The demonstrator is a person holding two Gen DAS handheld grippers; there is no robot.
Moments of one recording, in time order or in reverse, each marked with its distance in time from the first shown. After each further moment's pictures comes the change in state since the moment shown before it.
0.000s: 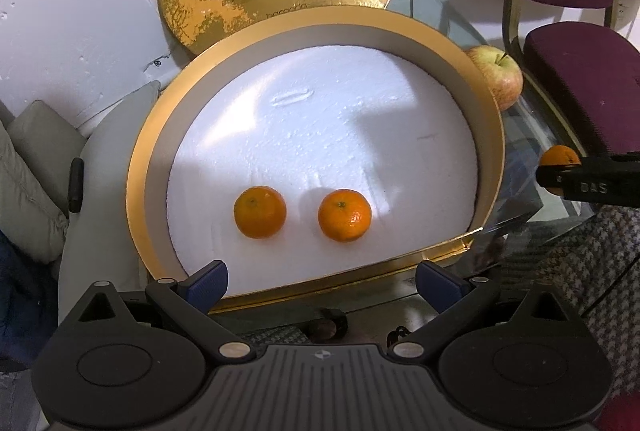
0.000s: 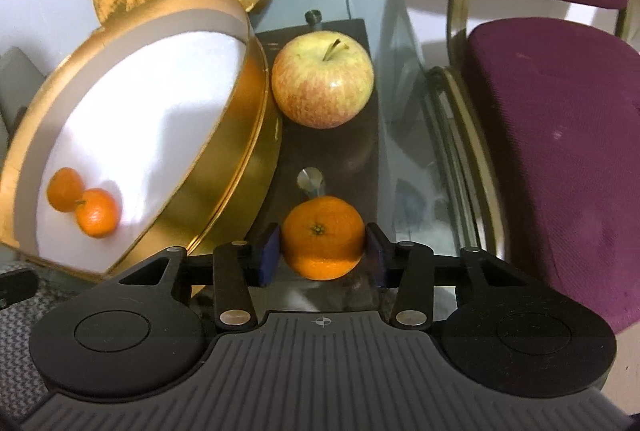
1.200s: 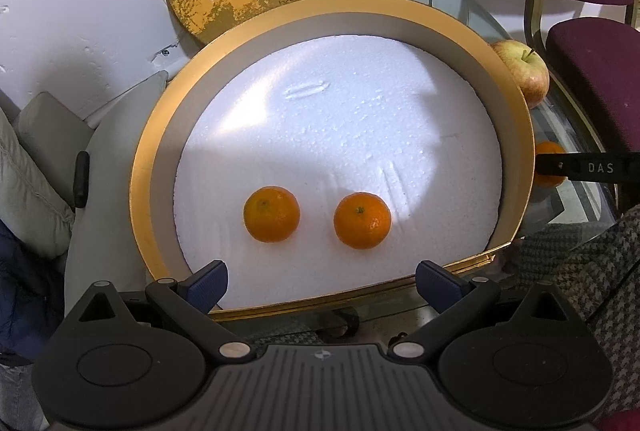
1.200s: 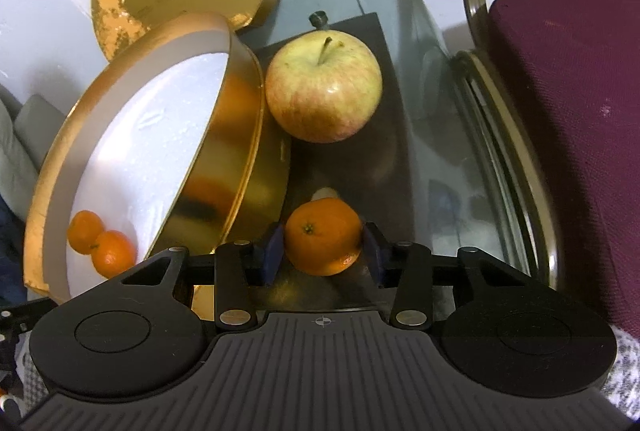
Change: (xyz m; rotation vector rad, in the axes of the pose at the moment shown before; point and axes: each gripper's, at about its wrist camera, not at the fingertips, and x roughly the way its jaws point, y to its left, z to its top) left arm 0.020 0.003 0.014 -0.017 0.049 0.042; right arm 0.043 -0.024 0.013 0.108 -0.004 0.164
